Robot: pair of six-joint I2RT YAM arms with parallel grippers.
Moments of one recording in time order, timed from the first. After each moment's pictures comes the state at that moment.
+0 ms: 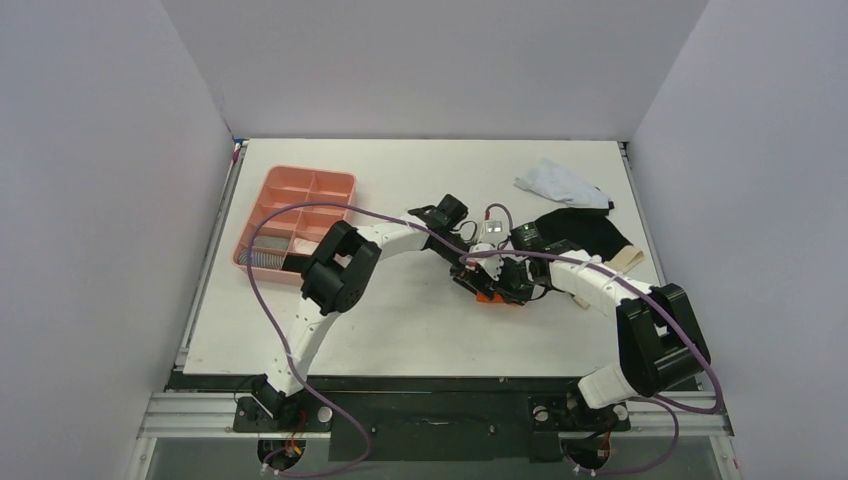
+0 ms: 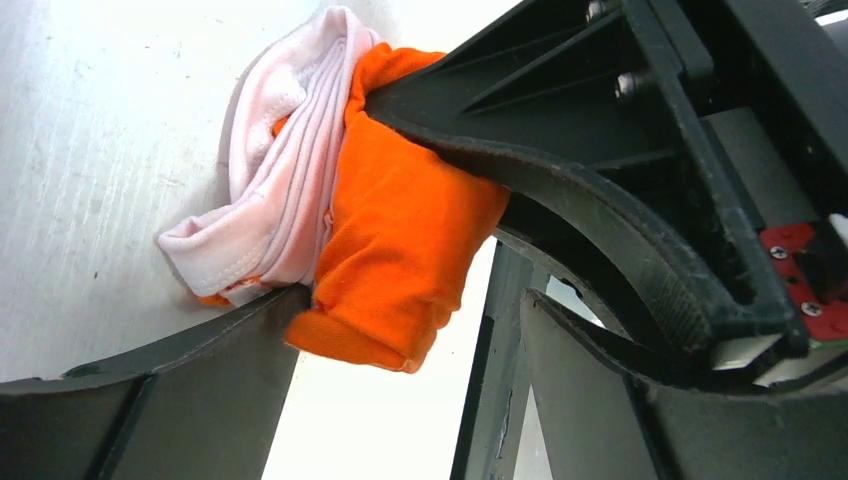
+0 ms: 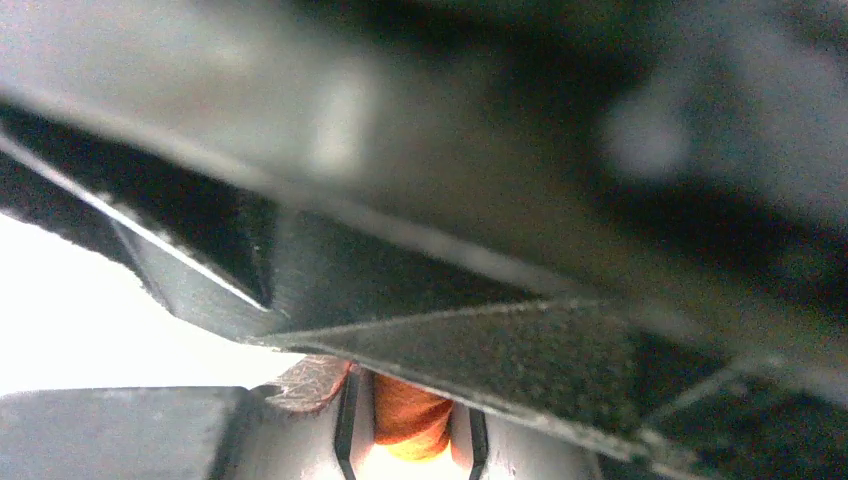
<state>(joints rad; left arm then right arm) -0.73 2.38 1.76 -0.49 1.06 -0.18 0.39 1.47 0.82 -0.59 -0.25 -0.80</state>
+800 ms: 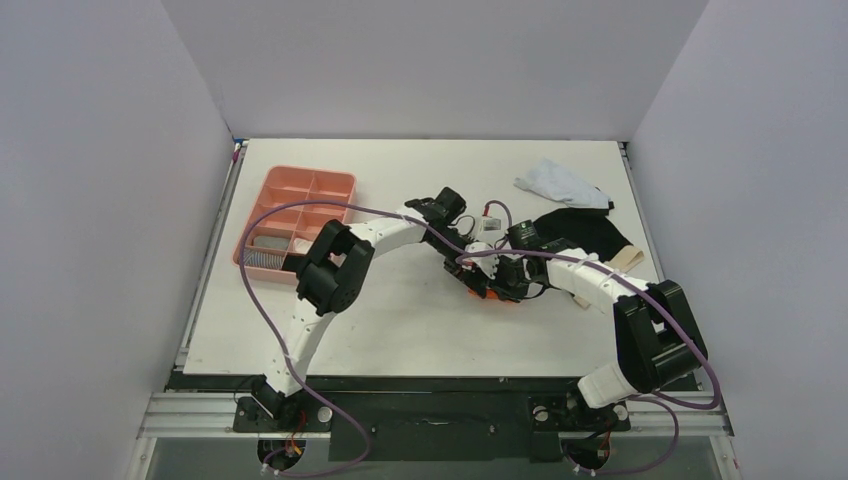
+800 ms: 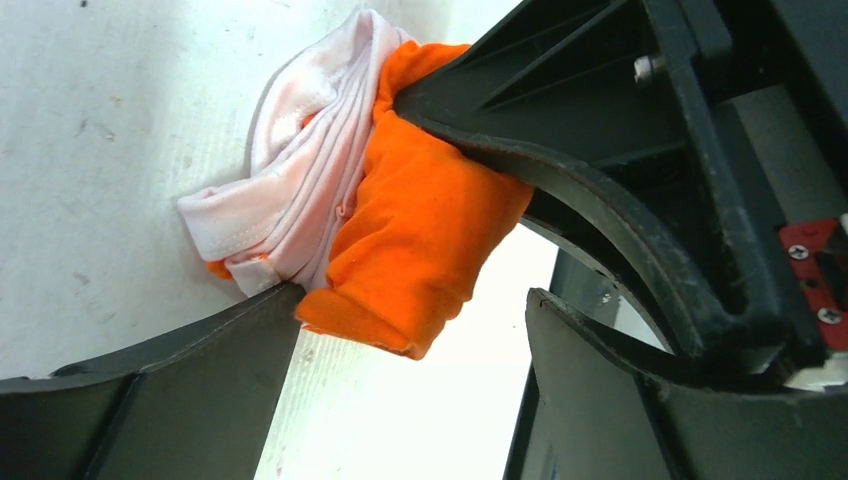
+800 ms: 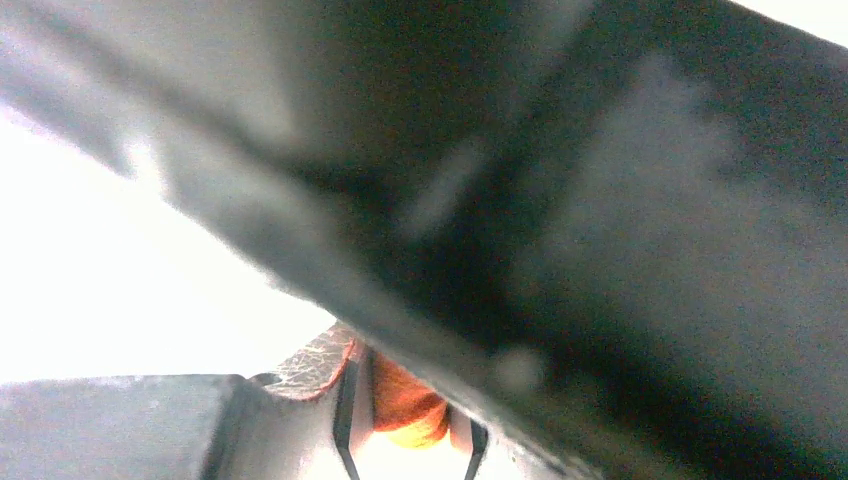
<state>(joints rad) -0.72 2.35 1.80 -0.63 0.93 0.01 0.40 1.49 0.84 -0.56 -0.29 -0.83</state>
